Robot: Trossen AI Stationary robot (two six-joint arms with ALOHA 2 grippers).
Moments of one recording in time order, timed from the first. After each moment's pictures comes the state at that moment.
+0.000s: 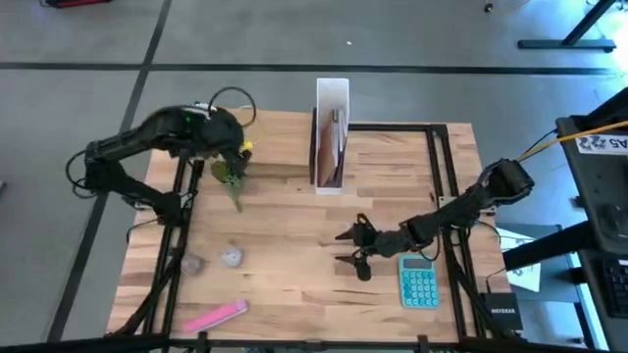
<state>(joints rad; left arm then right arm) 0.23 1.33 1.69 -1.58 -0.54 -0.64 0.44 1.58 0.55 0.58 0.36 0.36</state>
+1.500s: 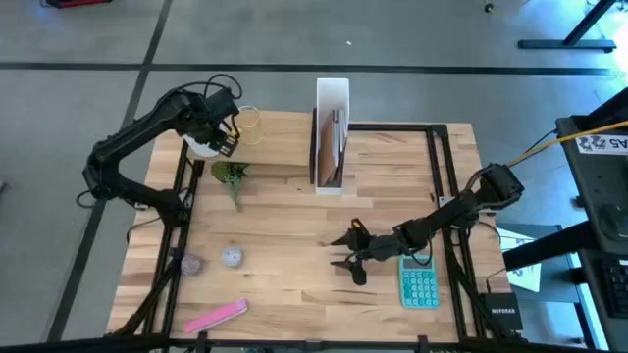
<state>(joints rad) 0.63 1.33 1.49 -1.57 -0.35 -0.42 0.44 1.67 0.58 0.61 0.32 0.39</state>
